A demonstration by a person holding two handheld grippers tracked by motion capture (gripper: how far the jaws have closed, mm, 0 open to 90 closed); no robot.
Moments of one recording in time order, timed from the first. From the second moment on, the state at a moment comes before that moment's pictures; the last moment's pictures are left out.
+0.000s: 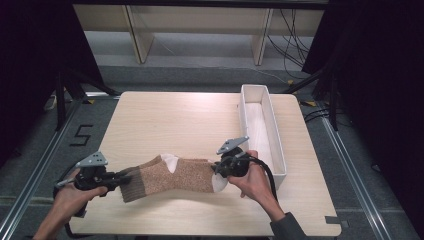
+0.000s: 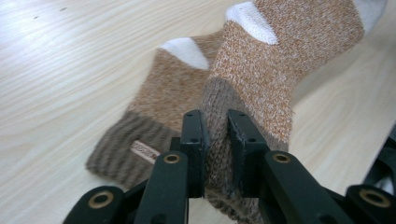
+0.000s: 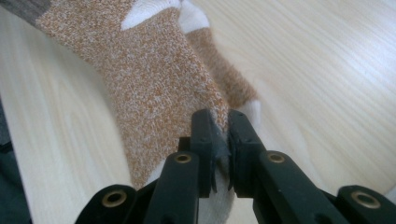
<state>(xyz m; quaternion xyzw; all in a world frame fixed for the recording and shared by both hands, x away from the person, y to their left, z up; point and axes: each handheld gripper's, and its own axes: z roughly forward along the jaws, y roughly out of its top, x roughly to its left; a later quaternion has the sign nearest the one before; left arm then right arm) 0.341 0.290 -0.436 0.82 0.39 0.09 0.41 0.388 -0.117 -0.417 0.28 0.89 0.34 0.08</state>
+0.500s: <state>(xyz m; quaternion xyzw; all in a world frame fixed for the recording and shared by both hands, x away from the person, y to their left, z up) 0.381 0.310 -0.453 0.81 0.43 0.07 0.39 0.424 -0.087 -0.430 0.30 0.90 0.31 0.08</state>
